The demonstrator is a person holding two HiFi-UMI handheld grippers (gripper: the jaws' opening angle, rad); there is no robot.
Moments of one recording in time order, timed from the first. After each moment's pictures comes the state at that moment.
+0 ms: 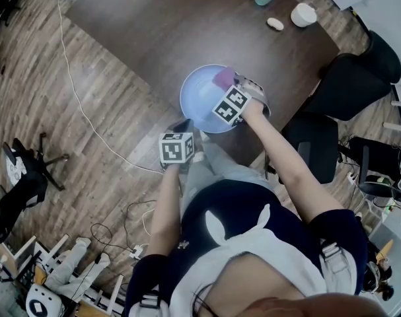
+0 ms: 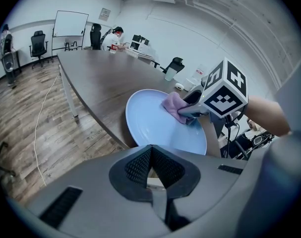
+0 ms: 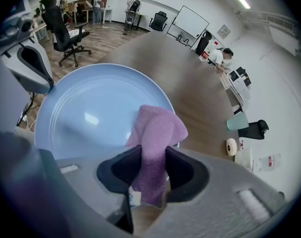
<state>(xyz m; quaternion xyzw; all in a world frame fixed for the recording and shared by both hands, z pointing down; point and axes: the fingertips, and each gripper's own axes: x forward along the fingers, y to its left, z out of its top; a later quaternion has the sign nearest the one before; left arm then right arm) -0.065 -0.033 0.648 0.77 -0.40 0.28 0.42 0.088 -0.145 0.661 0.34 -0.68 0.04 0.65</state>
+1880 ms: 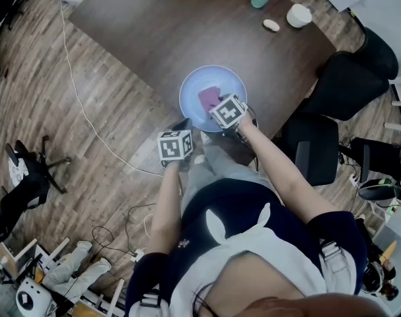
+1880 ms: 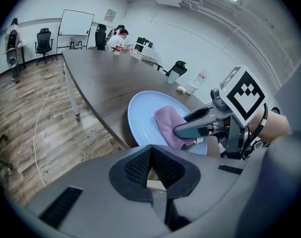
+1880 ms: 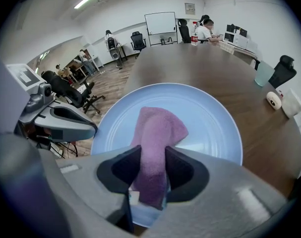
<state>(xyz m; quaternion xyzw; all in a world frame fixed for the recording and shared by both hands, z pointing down) -0.065 -0.029 0.645 0.76 -0.41 0.26 0.43 0.028 -0.074 0.664 0.32 -0.76 0.30 0.48</state>
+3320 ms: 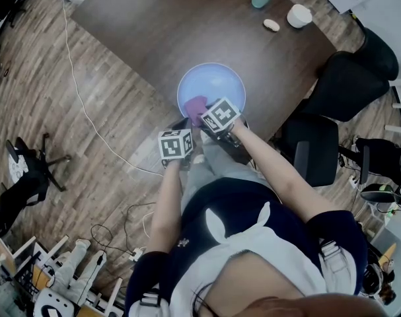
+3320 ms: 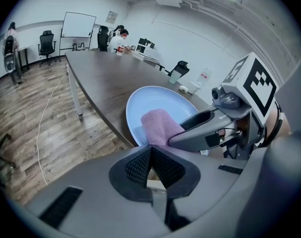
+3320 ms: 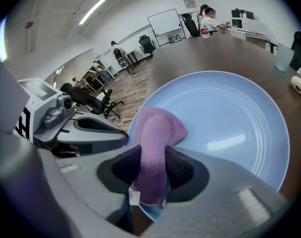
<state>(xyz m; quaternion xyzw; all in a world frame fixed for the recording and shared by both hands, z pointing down) -0.068 -0.023 0.651 0.76 -0.43 0.26 0.42 -0.024 -0.040 0.659 0.24 -0.79 0.36 0.43</state>
